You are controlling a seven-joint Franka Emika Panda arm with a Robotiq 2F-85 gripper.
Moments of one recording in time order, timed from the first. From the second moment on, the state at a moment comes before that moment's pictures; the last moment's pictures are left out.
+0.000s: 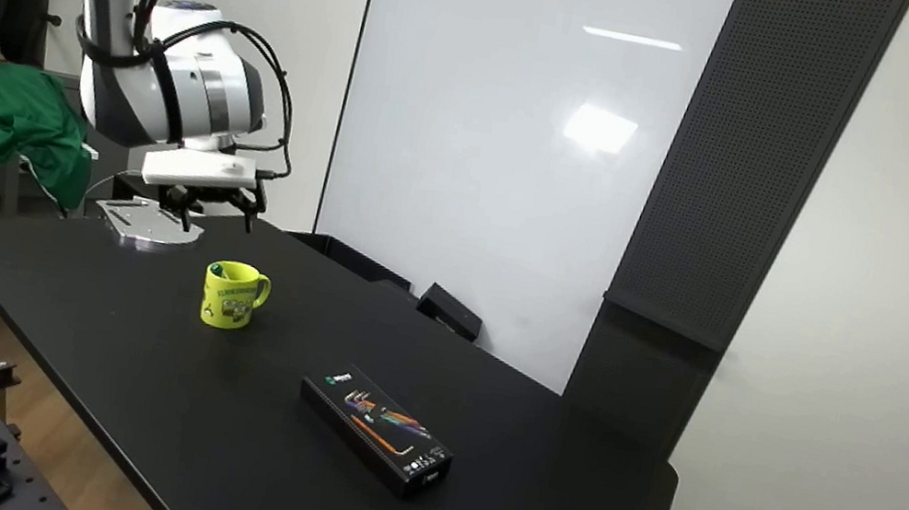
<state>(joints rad) 0.11 0.20 0.41 -2.40 -0.79 2.94 0.38</state>
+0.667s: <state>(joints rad) 0.12 0.22 0.39 -2.40 -0.86 2.99 0.38</state>
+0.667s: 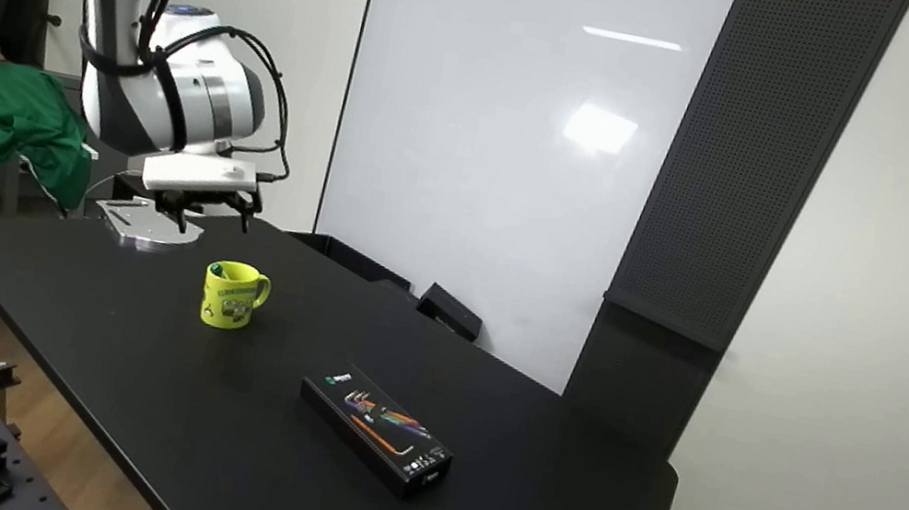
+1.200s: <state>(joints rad) 0.19 0.29 0.30 -2.35 -1.03 3.01 0.40</state>
